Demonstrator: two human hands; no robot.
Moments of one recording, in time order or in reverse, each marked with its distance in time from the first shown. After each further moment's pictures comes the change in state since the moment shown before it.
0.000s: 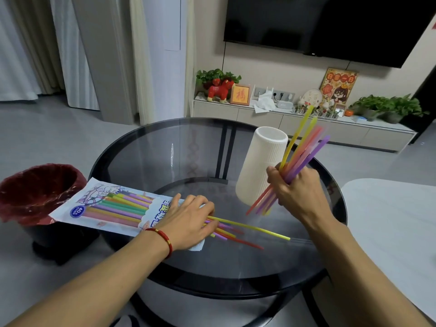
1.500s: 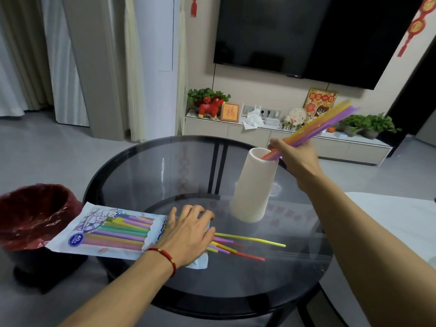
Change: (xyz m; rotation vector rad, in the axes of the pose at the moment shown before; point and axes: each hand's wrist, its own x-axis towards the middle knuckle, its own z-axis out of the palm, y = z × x) left_hand 0.003 0.008 -0.009 -0.027 0.120 -0.061; right_hand 0.098 -0.016 -0.027 0.448 0.137 0.360
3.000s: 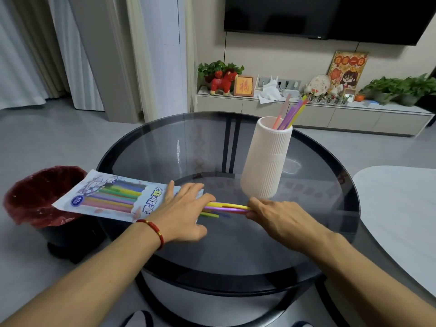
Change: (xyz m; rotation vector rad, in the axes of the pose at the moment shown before) left_hand -0.004 -0.024 -0.010 0.101 -0.182 0.078; right_hand -0.117 0.105 0.012 -1.024 -0.718 -0.700
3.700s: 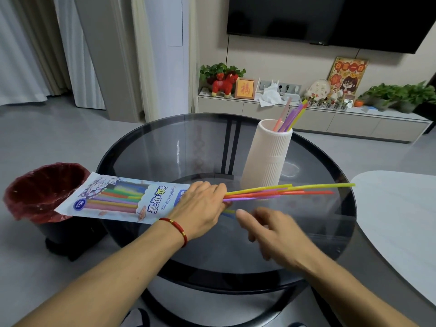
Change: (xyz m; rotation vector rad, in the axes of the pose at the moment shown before) left_hand 0.014 0.036 -0.003 -0.044 0.350 0.076; right_hand -0.024 -0.058 -0.031 0.879 0.070 0.465
